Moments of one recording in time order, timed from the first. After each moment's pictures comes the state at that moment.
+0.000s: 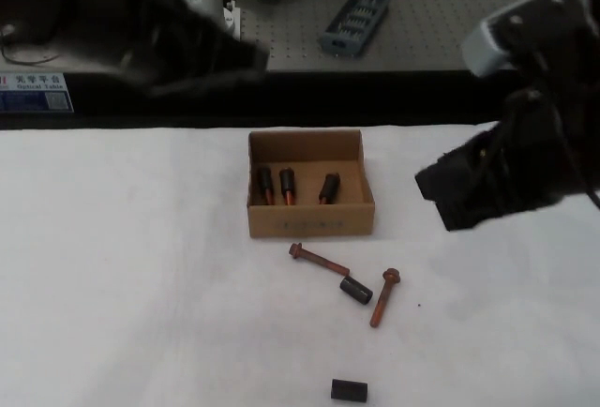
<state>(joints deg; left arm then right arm) -23.8 83.7 -74.6 25.9 10.5 -1.9 36.9 67.2 -55.5 37.0 -10.1 -5.2</state>
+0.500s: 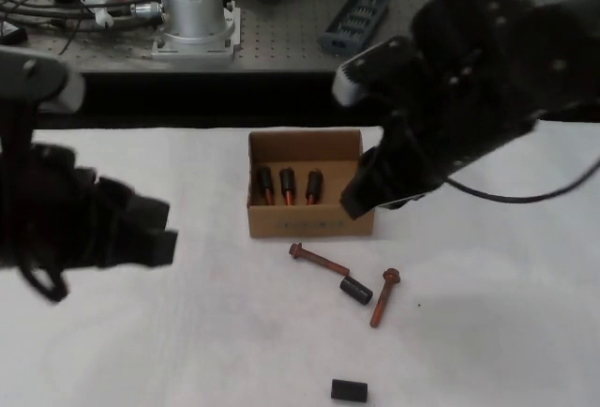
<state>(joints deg) -23.8 53.8 -42.5 22.1 10.5 -3.0 36.5 95.7 -72.6 39.3 -11.6 -12.3</state>
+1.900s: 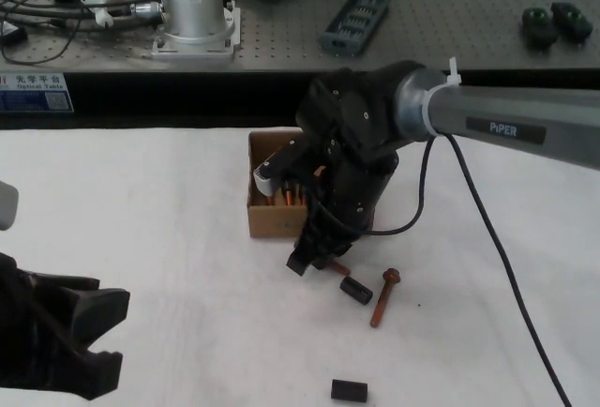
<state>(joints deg) -23.8 38.5 -30.4 23.9 10.5 -3.2 39.5 127.2 -96.9 52.8 -5.4 -20.1</state>
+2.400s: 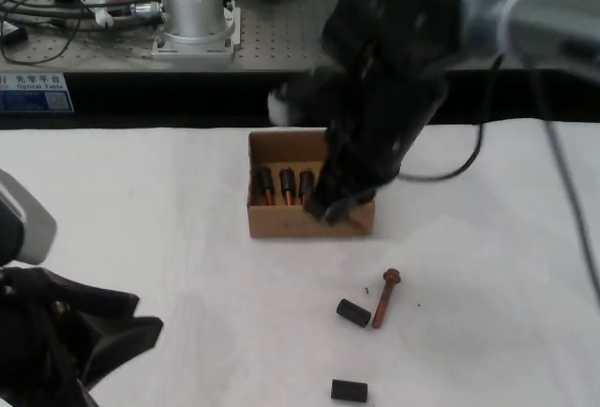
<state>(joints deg) -23.8 40.5 -30.4 24.1 23.0 12.9 39.5 110.6 -96.6 63.4 -9.7 -18.8</state>
